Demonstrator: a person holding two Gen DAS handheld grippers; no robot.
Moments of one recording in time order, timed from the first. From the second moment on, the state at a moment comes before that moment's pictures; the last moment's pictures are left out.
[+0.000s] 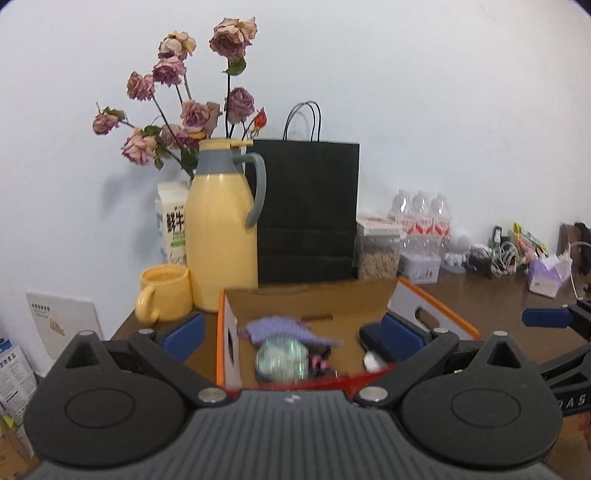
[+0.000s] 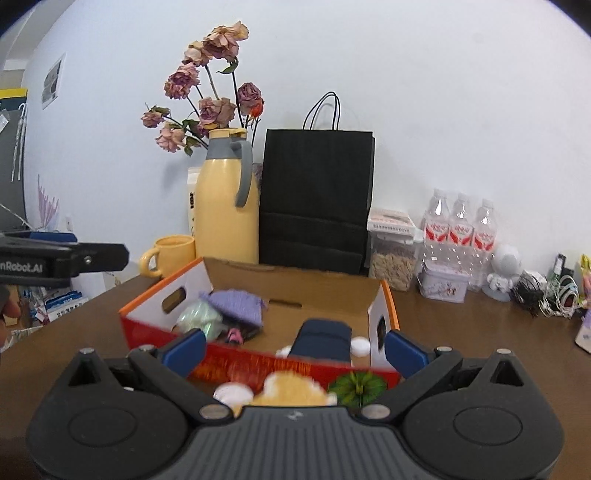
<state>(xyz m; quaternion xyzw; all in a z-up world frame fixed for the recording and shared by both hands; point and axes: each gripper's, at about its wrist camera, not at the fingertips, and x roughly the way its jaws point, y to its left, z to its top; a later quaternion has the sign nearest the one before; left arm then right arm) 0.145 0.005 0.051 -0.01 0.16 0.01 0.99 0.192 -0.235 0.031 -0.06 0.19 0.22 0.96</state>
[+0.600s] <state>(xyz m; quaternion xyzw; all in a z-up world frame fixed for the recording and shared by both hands) 0.056 -0.046 -0.018 0.01 0.27 -0.07 0.96 0.123 -0.280 -0.008 -0.07 0.24 0.19 0.95</state>
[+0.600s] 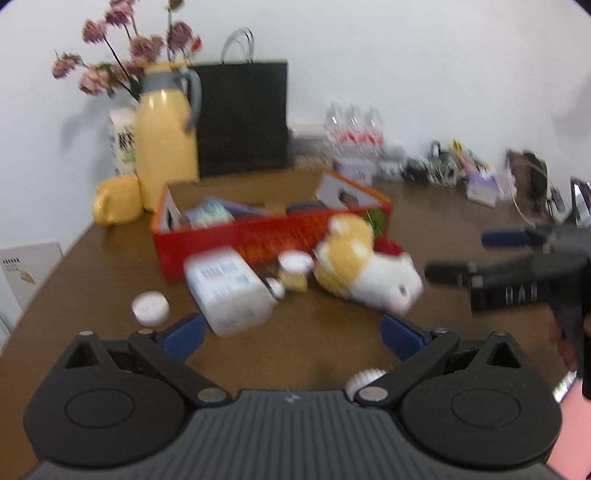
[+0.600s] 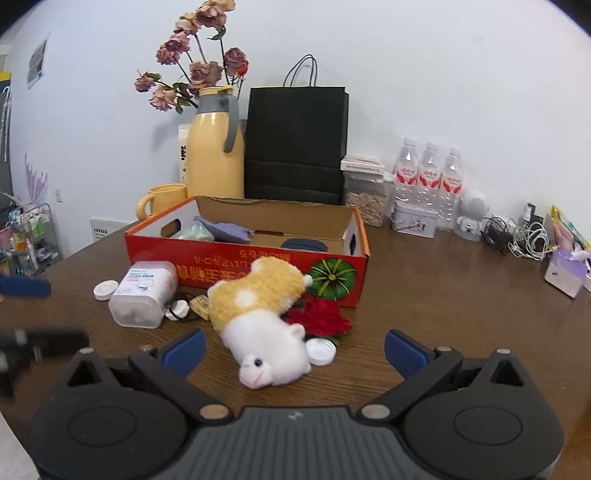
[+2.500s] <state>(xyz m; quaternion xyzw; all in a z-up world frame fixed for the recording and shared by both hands) 0.074 0.001 -0.038 -0.05 0.26 -0.05 0.96 0.185 -0.225 -0.043 -0.11 0.26 0.29 0.91</state>
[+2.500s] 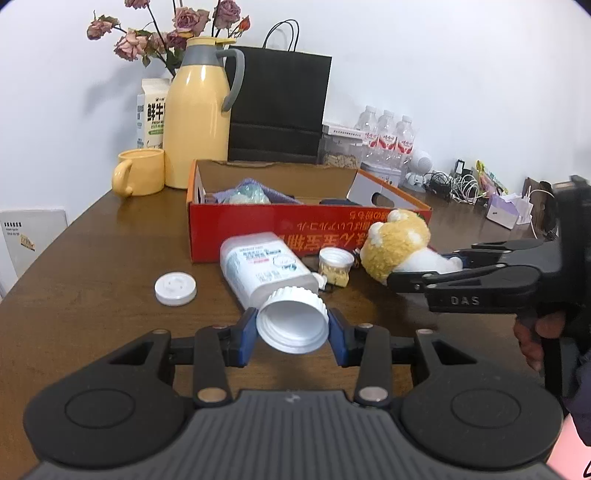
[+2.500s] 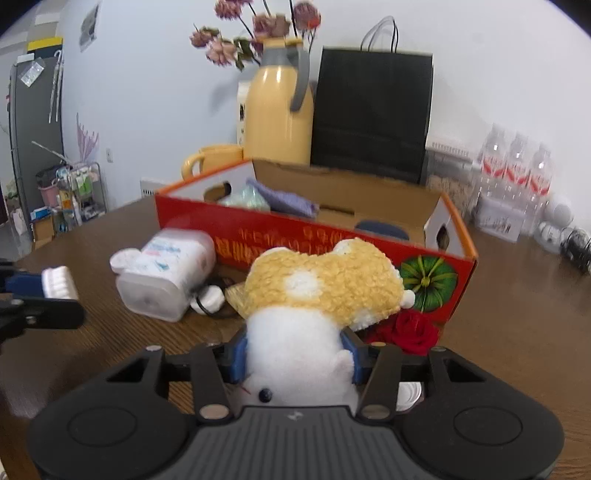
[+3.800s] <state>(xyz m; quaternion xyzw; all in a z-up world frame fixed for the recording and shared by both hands) 0.335 0.018 -0.009 -0.07 0.24 0.01 0.97 0.380 -0.161 -0.024 -0.04 0.27 0.21 0.94</state>
